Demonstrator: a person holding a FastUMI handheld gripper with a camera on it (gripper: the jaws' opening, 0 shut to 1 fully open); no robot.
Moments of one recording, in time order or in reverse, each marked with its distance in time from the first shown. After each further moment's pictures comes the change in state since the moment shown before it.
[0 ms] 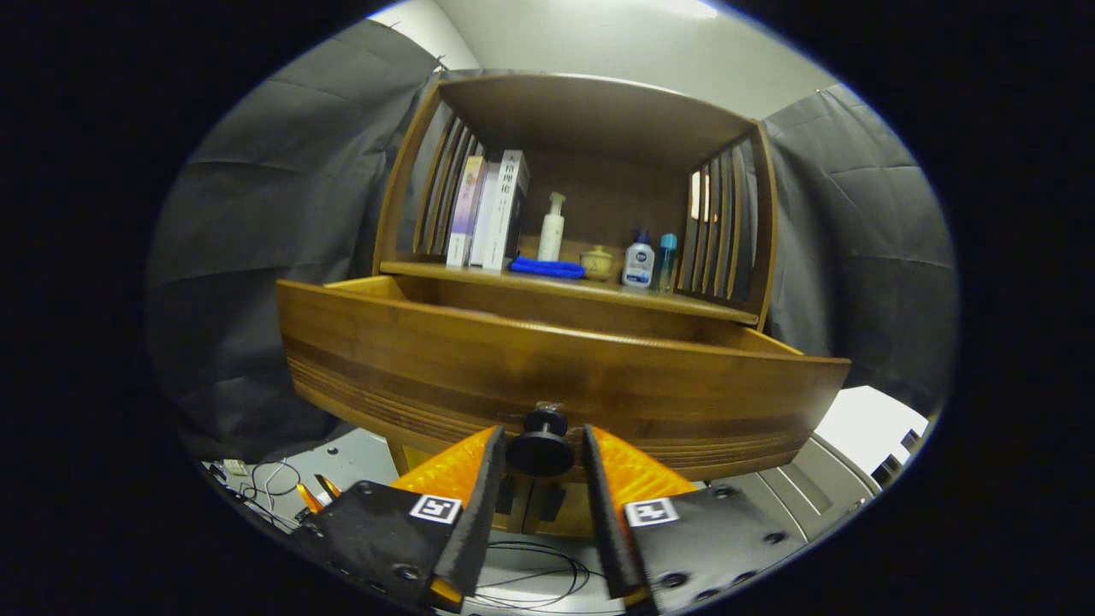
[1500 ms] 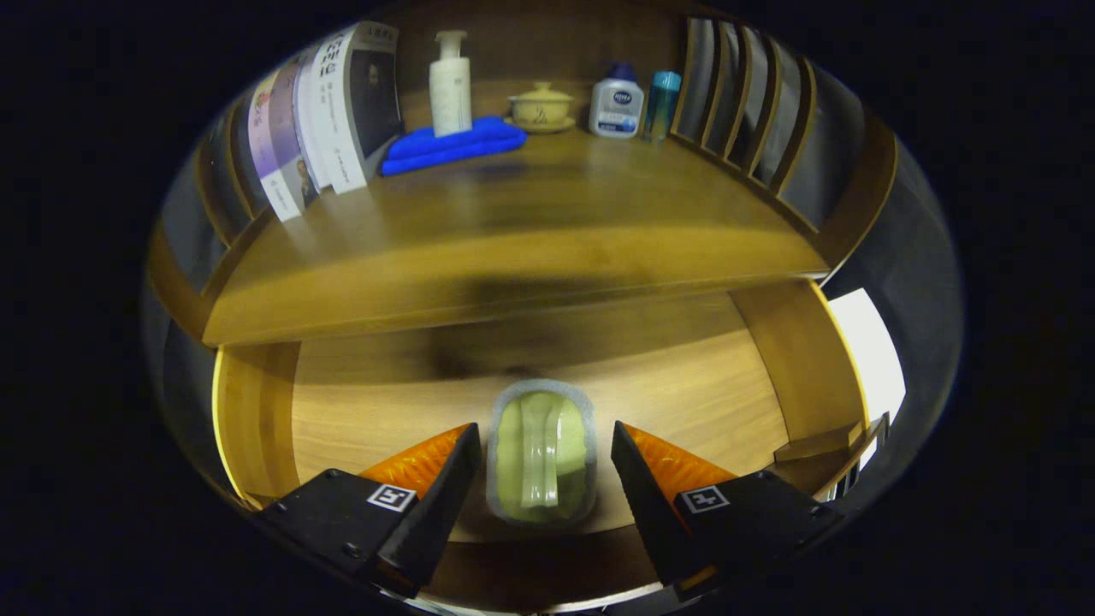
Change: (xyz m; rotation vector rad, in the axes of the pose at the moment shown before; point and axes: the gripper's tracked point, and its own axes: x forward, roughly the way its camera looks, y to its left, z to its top) arm 0.150 0.000 0.019 0.181 0.868 -0.126
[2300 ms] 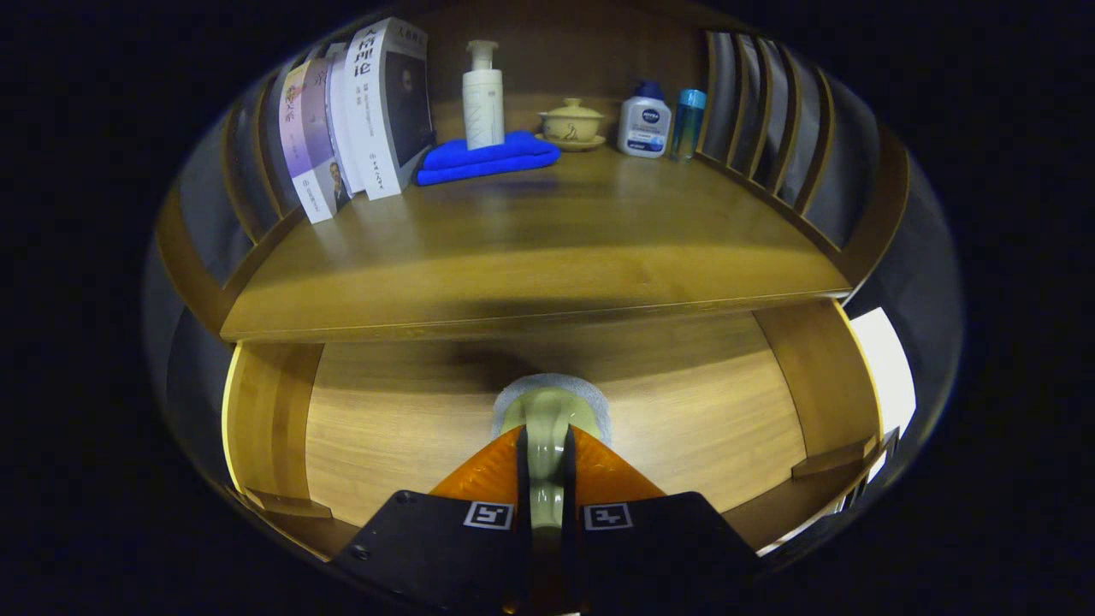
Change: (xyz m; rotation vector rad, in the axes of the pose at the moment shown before) arm -0.012 0.016 0.014 -0.026 -0.144 0.064
